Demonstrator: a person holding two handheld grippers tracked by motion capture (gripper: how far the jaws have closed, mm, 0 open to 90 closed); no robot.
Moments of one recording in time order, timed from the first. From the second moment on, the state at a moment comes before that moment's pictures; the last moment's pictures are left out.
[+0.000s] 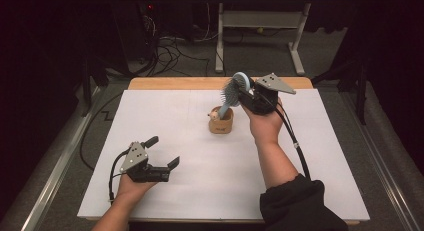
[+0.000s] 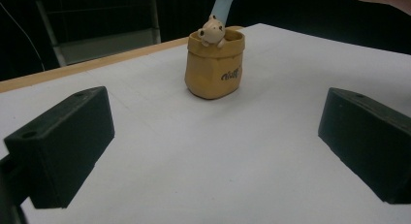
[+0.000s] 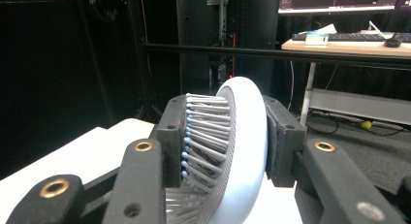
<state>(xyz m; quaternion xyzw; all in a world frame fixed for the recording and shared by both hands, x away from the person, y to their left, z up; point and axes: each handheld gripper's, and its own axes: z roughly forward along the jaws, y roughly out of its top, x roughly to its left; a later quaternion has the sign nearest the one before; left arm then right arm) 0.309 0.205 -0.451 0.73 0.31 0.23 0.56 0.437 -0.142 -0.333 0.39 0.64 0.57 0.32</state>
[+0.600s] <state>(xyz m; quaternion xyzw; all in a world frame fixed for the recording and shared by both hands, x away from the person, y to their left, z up) 0.309 0.205 -0.451 0.73 0.31 0.23 0.56 0.442 -0.135 -0.344 0.39 0.66 0.56 0.32</state>
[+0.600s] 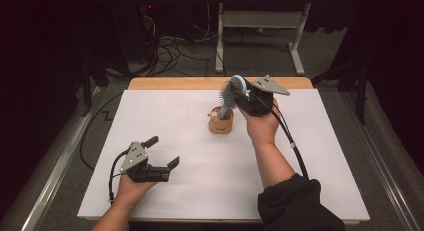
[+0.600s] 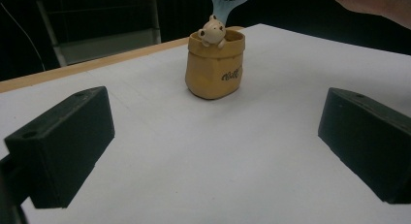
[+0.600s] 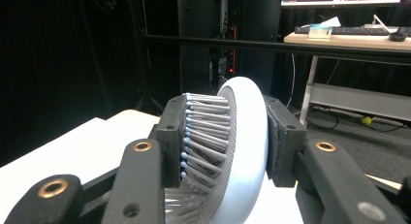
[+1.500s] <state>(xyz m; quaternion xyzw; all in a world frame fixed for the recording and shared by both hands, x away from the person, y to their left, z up) 0.311 0.205 -0.452 0.73 0.31 0.23 0.56 0.445 -0.145 -0.345 0.41 0.66 0.55 0.31</state>
